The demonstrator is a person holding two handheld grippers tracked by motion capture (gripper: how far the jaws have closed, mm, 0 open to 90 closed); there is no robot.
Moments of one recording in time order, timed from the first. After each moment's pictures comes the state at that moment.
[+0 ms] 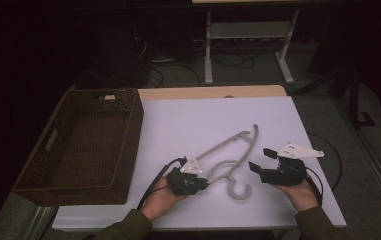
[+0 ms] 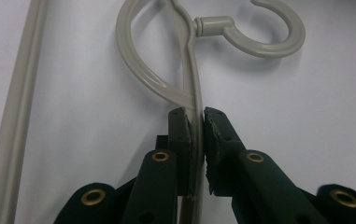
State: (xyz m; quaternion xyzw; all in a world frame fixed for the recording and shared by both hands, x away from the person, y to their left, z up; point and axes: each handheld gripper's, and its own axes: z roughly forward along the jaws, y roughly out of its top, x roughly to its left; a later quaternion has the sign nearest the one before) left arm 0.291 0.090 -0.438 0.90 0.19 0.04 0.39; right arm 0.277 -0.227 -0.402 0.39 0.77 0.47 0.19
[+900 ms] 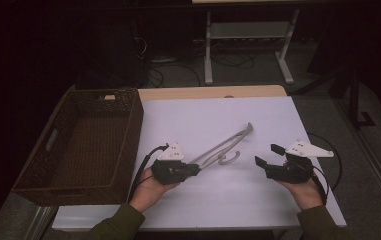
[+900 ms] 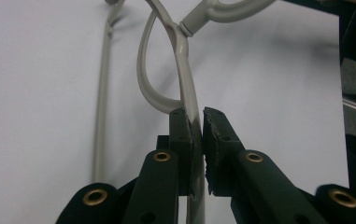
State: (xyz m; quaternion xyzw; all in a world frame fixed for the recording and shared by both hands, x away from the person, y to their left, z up) left arm 0.302 0.126 -0.401 0.86 0.21 0.05 0.46; right arm 0.277 -0.240 -0.396 0.41 0.74 0.48 0.22
